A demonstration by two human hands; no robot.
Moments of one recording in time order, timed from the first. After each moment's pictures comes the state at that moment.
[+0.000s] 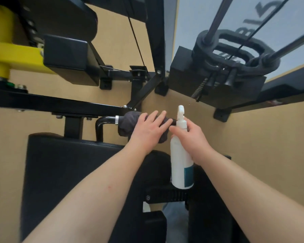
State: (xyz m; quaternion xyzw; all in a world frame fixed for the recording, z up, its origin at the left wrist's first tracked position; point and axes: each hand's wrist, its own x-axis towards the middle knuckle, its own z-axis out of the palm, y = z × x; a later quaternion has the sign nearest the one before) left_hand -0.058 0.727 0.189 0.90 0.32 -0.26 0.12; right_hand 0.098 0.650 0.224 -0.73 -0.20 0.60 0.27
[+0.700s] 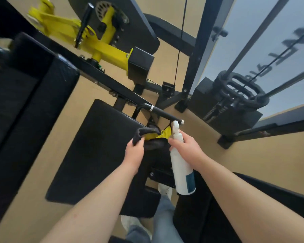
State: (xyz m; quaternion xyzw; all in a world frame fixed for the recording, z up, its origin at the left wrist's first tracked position) left_hand -0.152 0.575 0.350 0.22 0.74 0.27 0.58; right_hand 0.044 0.583 0.358 -0.67 -0.39 0.61 0.14
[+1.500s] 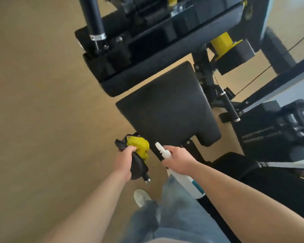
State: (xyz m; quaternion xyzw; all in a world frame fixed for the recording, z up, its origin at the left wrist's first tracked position) left_hand -0.271 0.250 0.430 -0.16 0.73 0.47 0.46; right_hand -0.111 0.367 0.417 -0.44 -0.71 0.51 -0.20
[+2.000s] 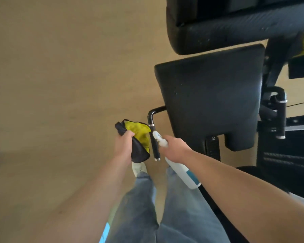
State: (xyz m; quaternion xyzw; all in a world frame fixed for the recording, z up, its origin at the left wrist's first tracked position) left_hand -0.301 0.170 0.377 -0.33 0.74 0.47 0.36; right_hand -0.196 0.317 0.342 -0.31 -0.77 0.43 -0.35
